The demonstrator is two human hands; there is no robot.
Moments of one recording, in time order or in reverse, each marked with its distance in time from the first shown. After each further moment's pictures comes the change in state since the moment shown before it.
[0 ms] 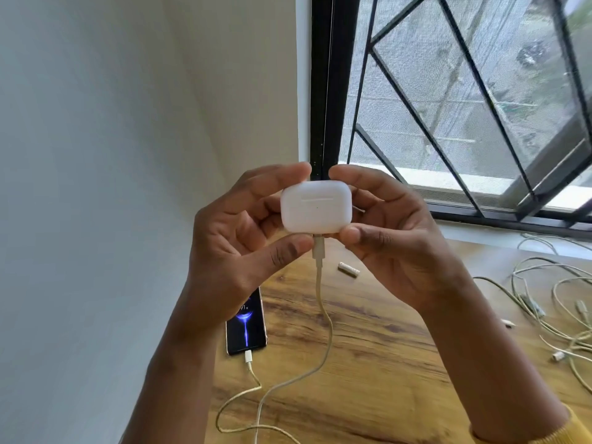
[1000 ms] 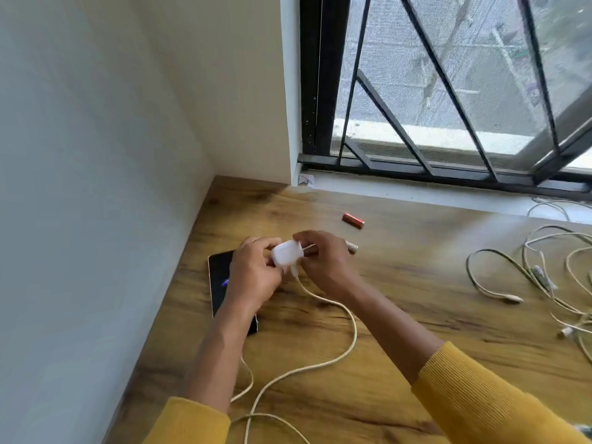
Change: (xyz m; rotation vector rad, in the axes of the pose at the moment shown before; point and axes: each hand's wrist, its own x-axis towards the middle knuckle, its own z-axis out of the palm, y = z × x) left_hand -0.041 -0.210 -0.023 0.770 0.150 -0.725; right_hand -0.002 0.183 -0.096 -1.083 0.427 0.511
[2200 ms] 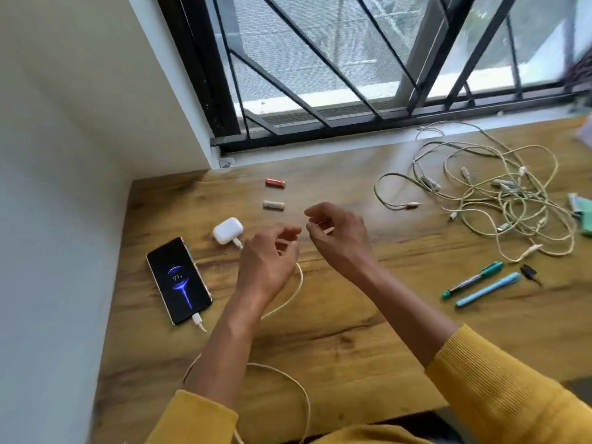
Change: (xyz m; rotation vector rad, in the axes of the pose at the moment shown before) left_hand -0.093 0.075 0.055 -0.005 -0.256 0.292; right_hand -0.127 0.033 -0.074 -0.043 0.494 0.046
